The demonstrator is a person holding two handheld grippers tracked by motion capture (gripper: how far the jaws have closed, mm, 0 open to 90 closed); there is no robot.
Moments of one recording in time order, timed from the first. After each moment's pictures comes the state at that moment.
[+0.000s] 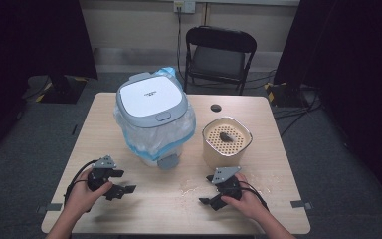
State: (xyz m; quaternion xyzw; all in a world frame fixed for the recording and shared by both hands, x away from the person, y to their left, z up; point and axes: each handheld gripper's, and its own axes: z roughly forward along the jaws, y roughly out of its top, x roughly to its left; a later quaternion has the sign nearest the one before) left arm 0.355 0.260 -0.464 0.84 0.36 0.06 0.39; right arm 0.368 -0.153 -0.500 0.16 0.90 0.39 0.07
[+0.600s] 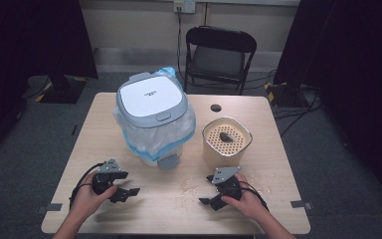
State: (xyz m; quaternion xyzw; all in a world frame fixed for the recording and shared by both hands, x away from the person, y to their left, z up) left arm 0.353 0.251 -0.478 0.85 0.34 0.06 0.40; right arm 0.368 -0.153 -0.500 0.16 0.90 0.39 0.07
